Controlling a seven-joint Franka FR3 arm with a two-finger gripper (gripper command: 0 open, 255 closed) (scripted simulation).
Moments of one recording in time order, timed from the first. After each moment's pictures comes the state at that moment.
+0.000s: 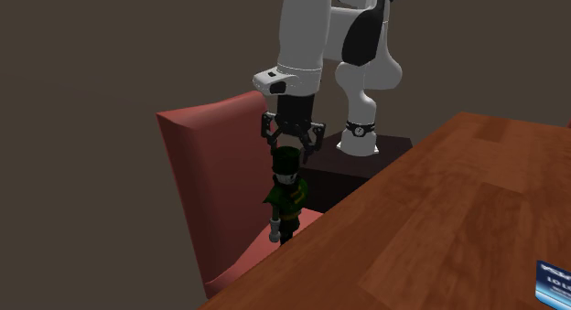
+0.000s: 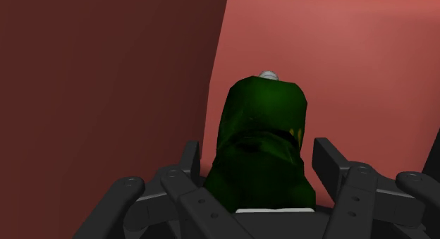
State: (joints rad) arm -0.14 0.23 -0.06 -1.96 -0.16 2.10 -0.12
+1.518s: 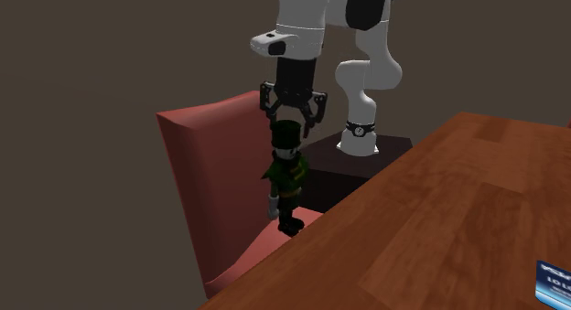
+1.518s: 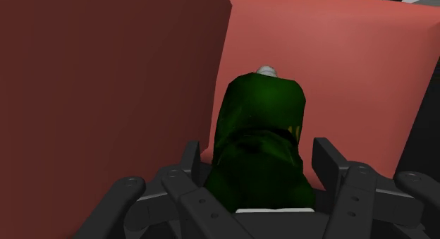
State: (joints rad) arm -0.14 0.17 -0.05 -1.87 -0.15 1.95 -0.14
